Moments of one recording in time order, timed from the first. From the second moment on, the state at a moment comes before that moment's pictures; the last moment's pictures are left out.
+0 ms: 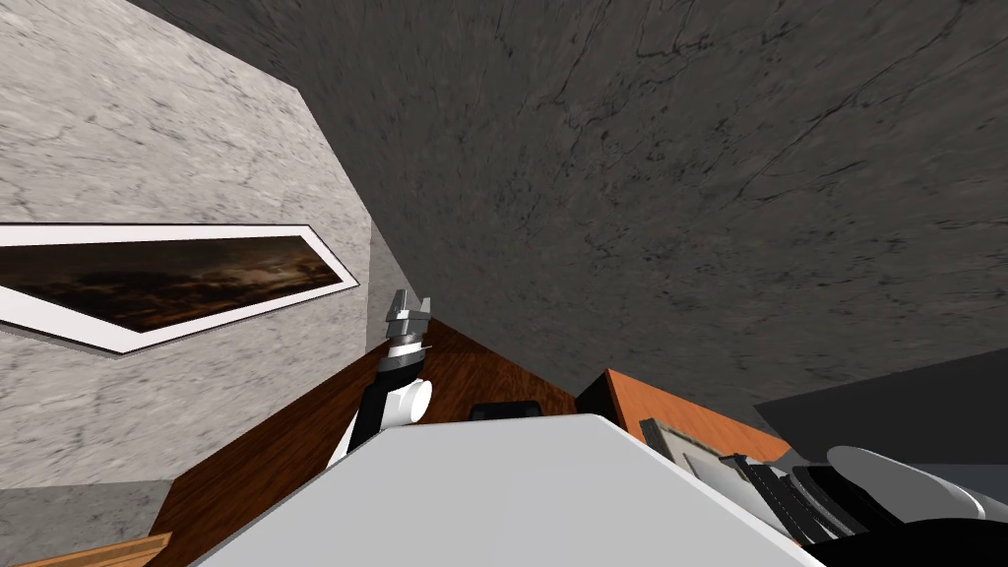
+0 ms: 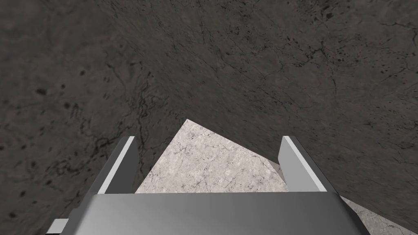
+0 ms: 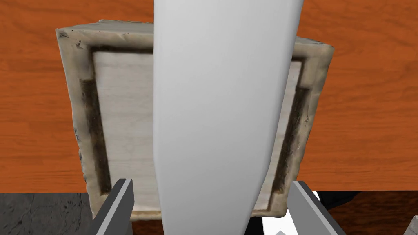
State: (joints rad) left arm 0.45 0.02 -0.03 -2.26 0.10 -0.42 0.02; right arm 0.47 -1.31 0.40 -0.89 1.13 -0.81 0.54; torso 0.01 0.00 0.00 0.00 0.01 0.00
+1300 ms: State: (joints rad) left arm 0.45 0.02 -0.03 -2.26 0.10 -0.42 0.02; right arm 0.47 -1.39 0.37 -0.93 1.11 -0.89 0.52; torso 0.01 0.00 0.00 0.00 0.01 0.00
